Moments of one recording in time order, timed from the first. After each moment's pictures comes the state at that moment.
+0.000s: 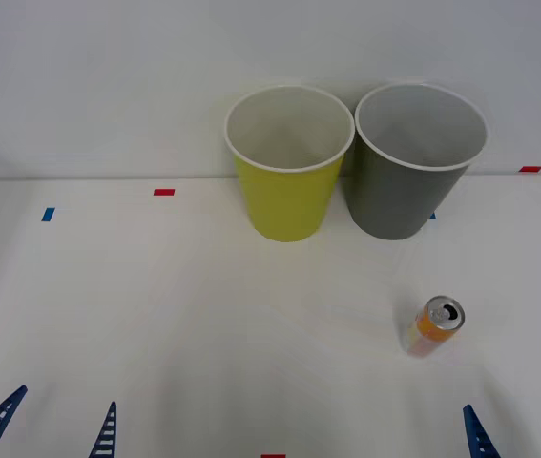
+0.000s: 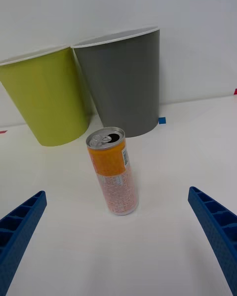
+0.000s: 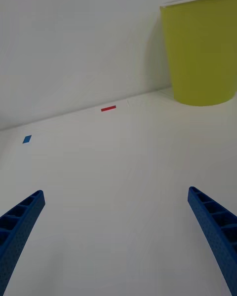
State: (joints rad) right arm 1.07 -0.53 0.22 -2.11 -0.22 -0.61 1.36; left arm 1.00 0.58 -0.36 -2.12 0.60 -0.56 -2.12
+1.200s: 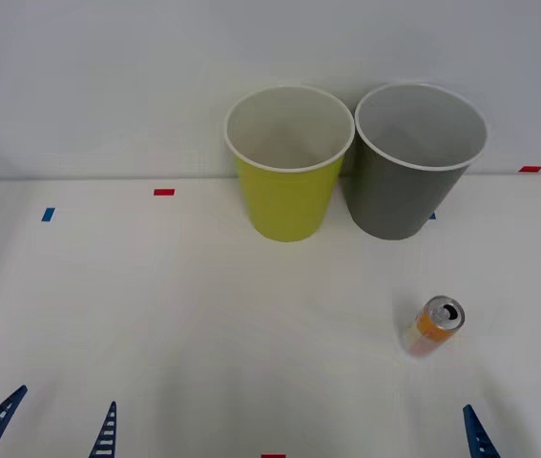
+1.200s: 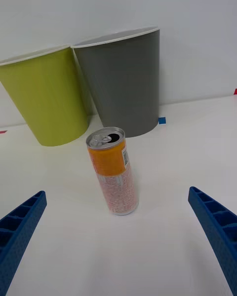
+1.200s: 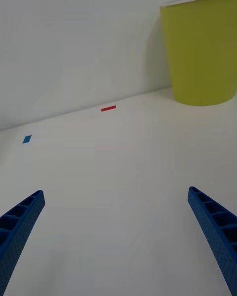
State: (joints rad) right arm 1.07 -0.53 0.22 -2.11 -0.22 -0.61 1.36; left arm 1.00 0.58 -0.36 -2.12 0.60 -0.56 -2.12
